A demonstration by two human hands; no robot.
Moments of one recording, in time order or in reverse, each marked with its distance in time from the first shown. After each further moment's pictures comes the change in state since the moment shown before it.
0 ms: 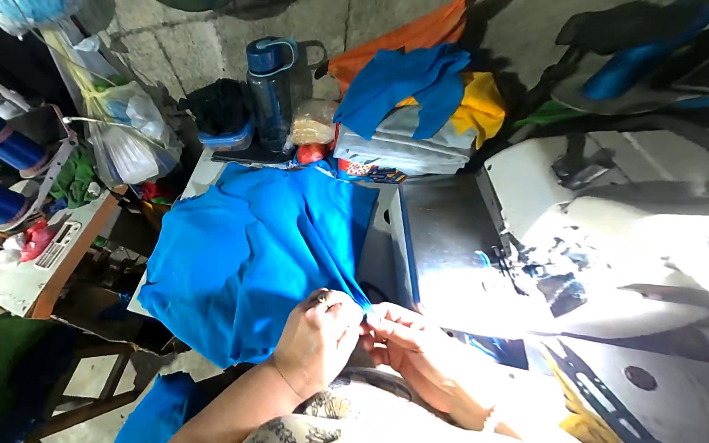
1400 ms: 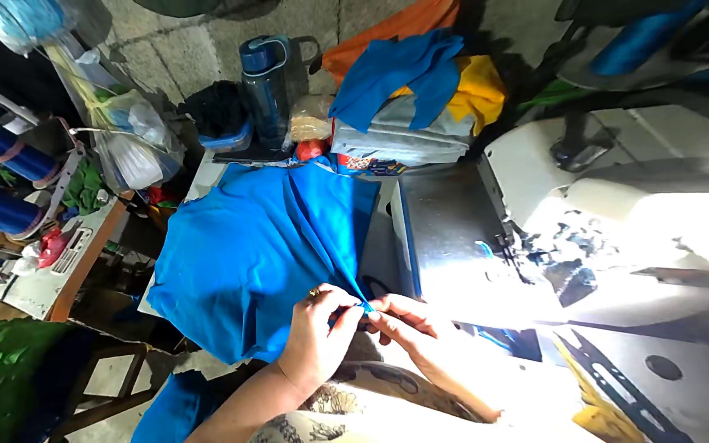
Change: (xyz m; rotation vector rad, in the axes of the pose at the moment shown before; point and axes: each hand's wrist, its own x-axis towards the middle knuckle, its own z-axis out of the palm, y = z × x) left_hand -0.001 0.006 0.003 -0.357 0.083 -0.250; right_hand 0.006 0.012 -0.017 -0.491 -0.065 -0.483
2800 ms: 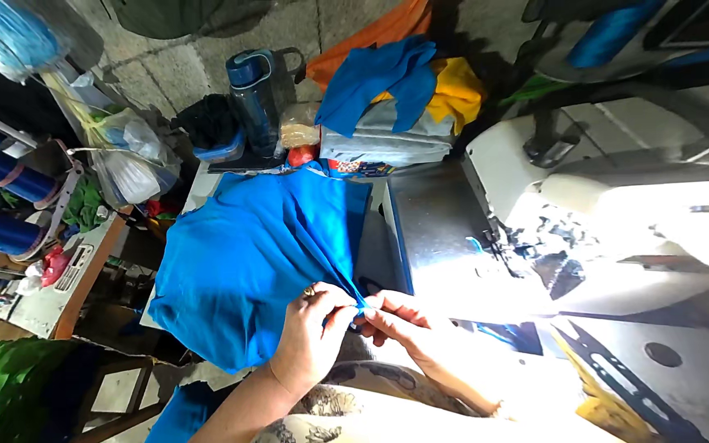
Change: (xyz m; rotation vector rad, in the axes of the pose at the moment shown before) left_hand 0.010 0.003 -0.010 0.006 -0.036 0.091; right_hand 0.004 -0.014 0.001 0.144 -0.027 0.096
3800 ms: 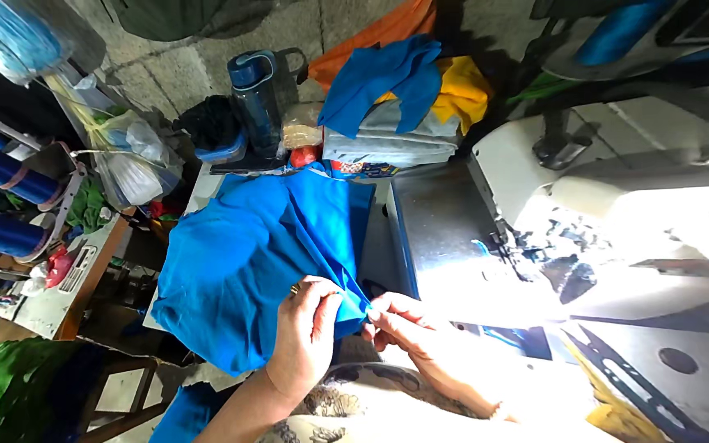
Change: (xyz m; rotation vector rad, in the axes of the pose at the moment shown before) left_hand 0.007 0.006 -0.008 0.039 0.115 0.033; right_hand 0.002 0.009 -0.001 0.162 -0.029 0.012
